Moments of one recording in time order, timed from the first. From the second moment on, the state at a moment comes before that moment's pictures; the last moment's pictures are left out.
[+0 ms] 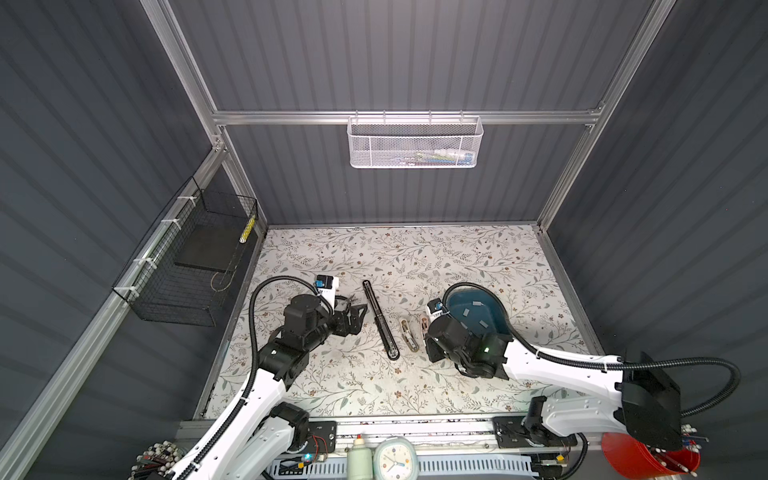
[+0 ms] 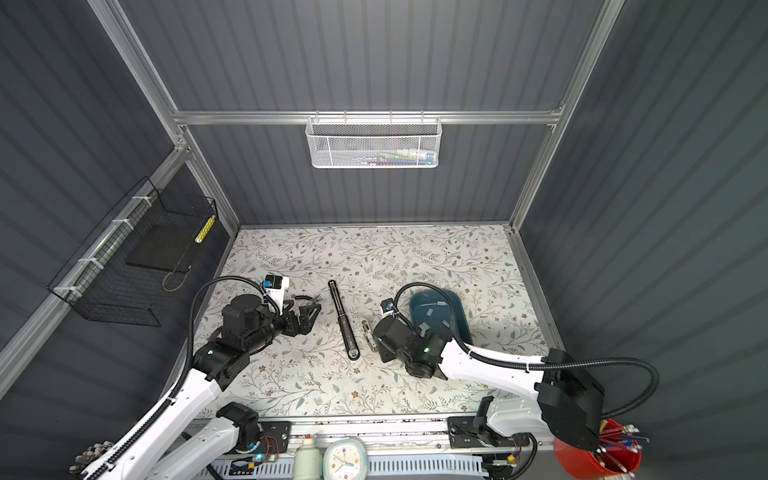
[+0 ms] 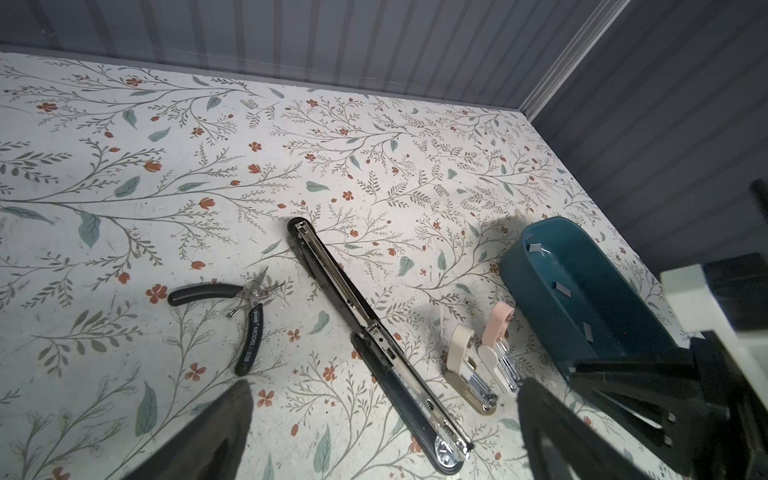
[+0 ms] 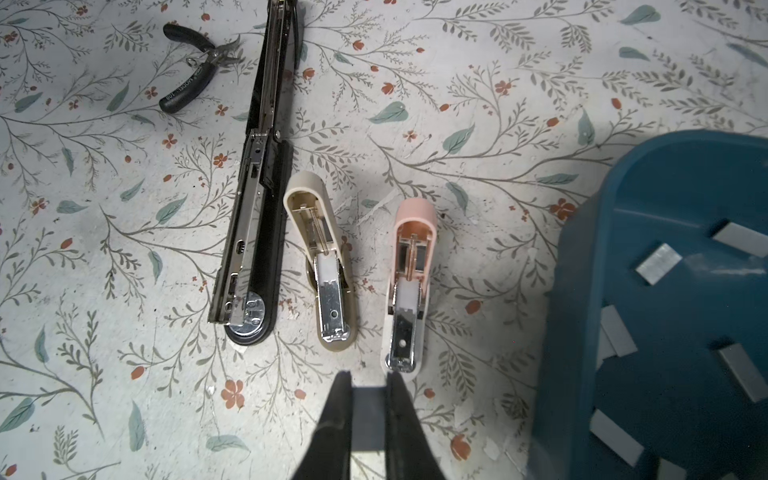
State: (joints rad) left arm -0.42 0.79 0.60 -0.27 0.18 -0.28; right arm 1.04 1.29 0.72 -0.29 0.35 0.53
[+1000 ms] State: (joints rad) left arm -0.42 0.80 0.60 -0.26 0.25 -0.27; right arm 1.04 1.40 0.68 -0.14 0.35 0.56
